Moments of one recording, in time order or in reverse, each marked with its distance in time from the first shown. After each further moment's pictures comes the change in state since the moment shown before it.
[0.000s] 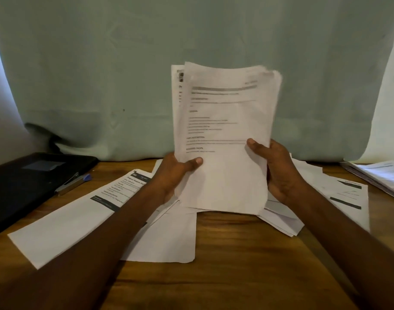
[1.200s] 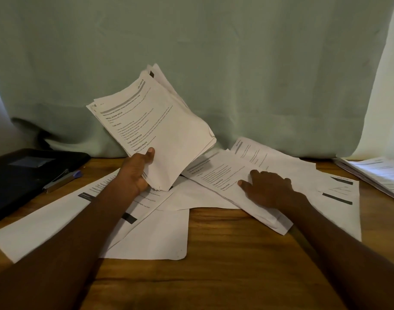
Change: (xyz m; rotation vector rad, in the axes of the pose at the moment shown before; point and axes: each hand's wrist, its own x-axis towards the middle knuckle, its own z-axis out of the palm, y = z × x) left_hand 0.029 -0.012 -0.064 -0.248 0.328 -0.217; right_hand 0.003 0.039 -0.041 -1.837 -0.133 0.240
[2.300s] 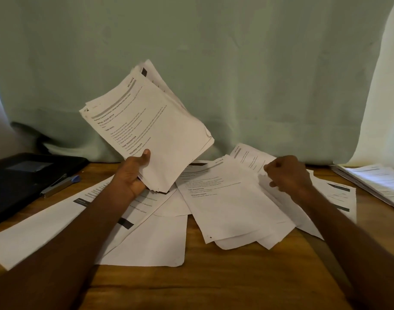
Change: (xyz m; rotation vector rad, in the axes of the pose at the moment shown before) left_hand -0.002 0.005 0.002 0.081 -0.061 0.109; right_hand 0.011 0.034 -0.033 0.731 0.305 0.252
